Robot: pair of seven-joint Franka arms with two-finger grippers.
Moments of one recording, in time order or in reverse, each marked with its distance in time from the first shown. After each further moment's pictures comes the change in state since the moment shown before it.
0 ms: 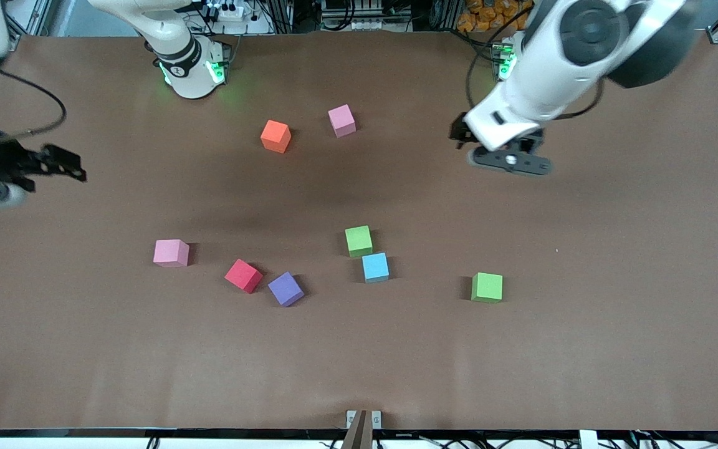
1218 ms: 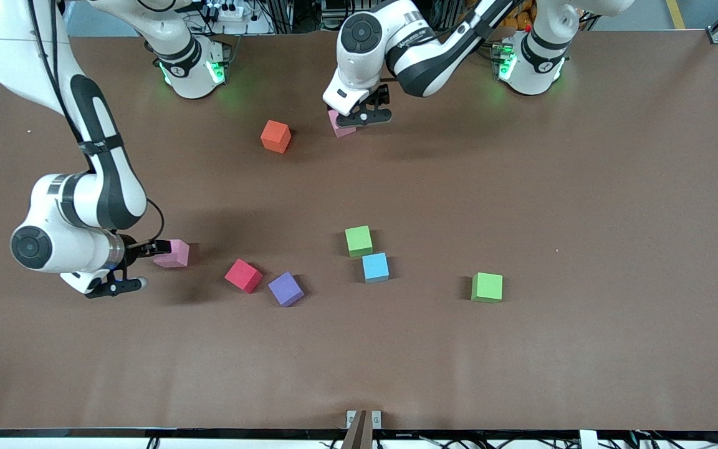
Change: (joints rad) left arm -0.383 0.265 -0.155 -0.224 0.000 0.504 -0.754; right arm 0.011 0.382 0.007 -0.183 0.038 0.468 0.000
